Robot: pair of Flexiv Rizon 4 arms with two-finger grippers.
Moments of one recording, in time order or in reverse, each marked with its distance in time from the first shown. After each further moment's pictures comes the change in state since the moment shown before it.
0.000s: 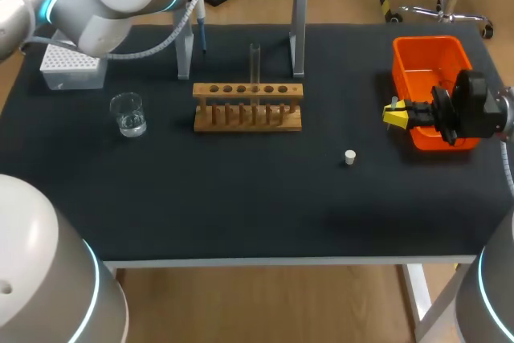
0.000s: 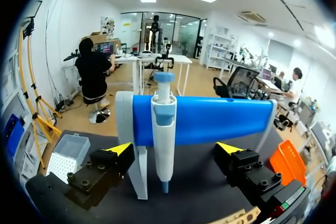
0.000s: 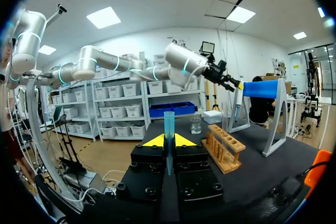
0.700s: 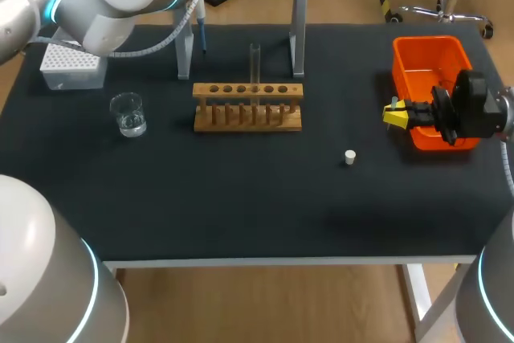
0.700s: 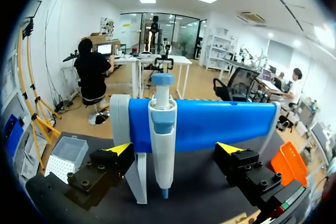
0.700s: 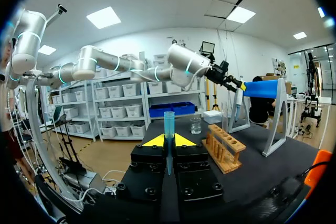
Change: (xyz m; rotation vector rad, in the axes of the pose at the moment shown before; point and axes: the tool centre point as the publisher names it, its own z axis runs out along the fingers) left arm -0.002 -0.005 0.011 0.012 -0.005 -0.002; right arm 0.000 0.000 0.000 0.000 0.000 0.000
